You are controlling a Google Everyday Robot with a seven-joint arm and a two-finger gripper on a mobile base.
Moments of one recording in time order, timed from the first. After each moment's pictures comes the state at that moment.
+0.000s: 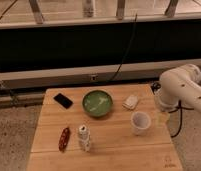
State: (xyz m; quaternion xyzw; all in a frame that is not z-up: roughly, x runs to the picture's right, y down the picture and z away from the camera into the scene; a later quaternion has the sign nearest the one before) arm 0.284 0.105 0.685 -0.28 0.02 0.02 0.96
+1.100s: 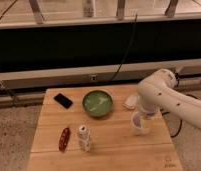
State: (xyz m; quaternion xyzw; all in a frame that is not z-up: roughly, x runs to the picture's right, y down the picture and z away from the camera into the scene) arm 0.203 0.129 0.682 -0.28 0.01 -0.04 0.96
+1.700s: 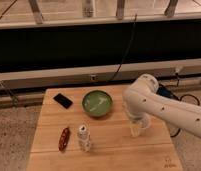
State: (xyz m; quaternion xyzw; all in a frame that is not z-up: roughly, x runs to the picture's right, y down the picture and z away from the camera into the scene) arm 0.157 0.149 0.693 -0.28 0.00 -0.08 0.96
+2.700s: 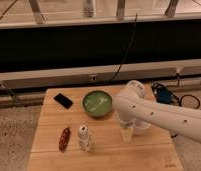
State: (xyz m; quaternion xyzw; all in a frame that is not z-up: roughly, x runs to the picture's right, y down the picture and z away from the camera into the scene) arm 0.102 0.174 0.697 -0.29 -0.03 -0.12 0.95
